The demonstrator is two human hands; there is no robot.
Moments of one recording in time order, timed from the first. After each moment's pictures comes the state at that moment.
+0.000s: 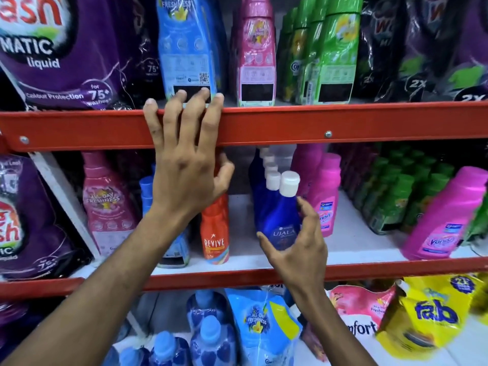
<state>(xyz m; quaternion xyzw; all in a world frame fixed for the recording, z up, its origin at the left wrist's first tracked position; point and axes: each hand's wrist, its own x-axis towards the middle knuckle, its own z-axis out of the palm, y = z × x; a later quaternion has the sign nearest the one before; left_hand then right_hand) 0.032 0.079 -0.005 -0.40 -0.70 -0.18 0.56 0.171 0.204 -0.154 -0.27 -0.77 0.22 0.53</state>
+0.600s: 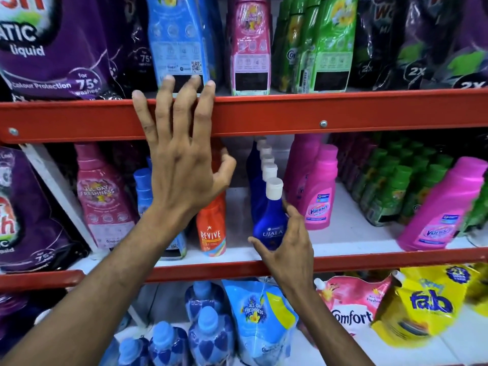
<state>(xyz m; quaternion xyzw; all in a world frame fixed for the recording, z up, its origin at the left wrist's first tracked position) 0.049 0.082 -0.001 -0.39 -0.72 -0.22 0.53 0.164 0.210 -0.181 -0.28 -0.81 0.22 0.47</state>
